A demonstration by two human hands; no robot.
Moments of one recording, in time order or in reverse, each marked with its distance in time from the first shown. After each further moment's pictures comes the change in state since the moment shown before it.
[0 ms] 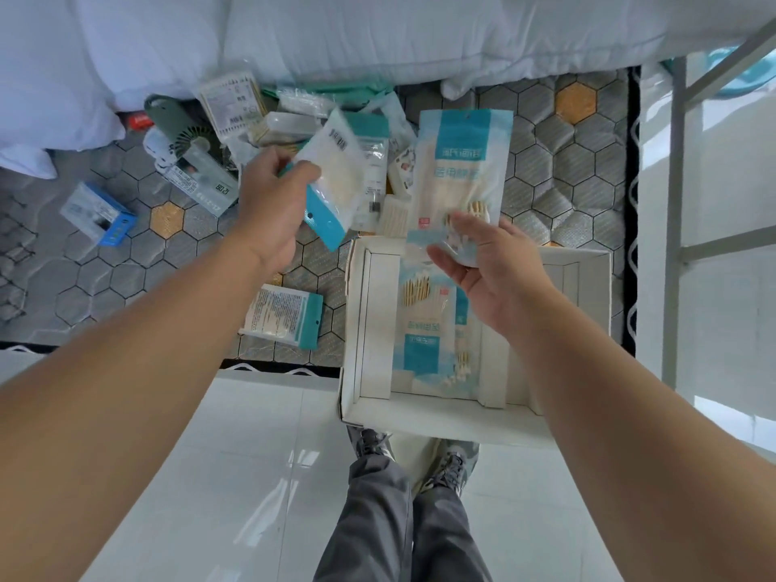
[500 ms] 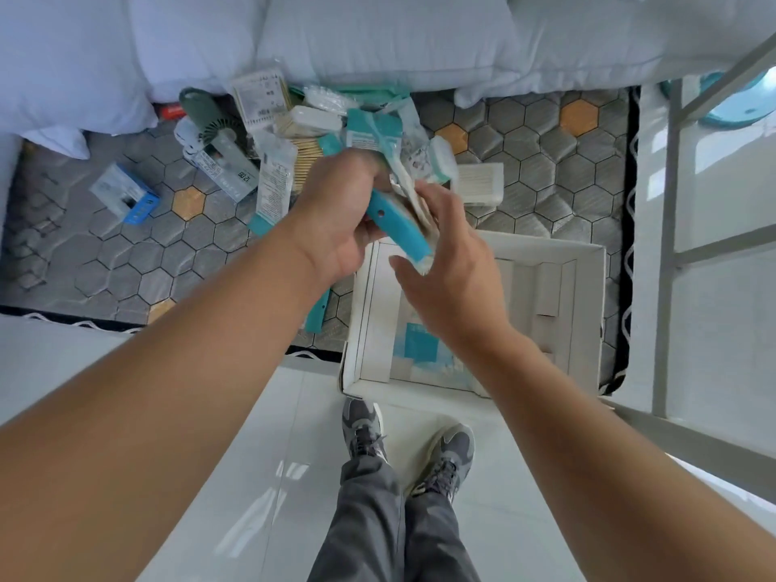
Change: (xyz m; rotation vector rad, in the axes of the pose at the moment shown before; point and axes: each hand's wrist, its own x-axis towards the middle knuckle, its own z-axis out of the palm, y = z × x) left_hand -0.092 0.039 0.028 -0.260 -0.185 -0.179; right_hand -0.039 0.051 -0.003 -1.160 -0.139 -1.139
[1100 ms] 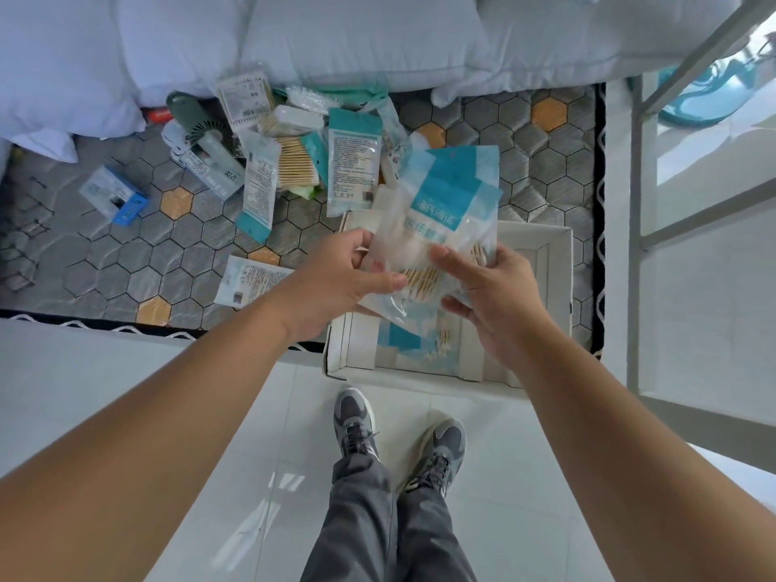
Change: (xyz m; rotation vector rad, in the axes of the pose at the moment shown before) left_hand -0.034 -0.068 -0.030 0.475 -0.343 0.011; right_hand -0.031 0.022 -0.052 0.928 -0.065 0.868
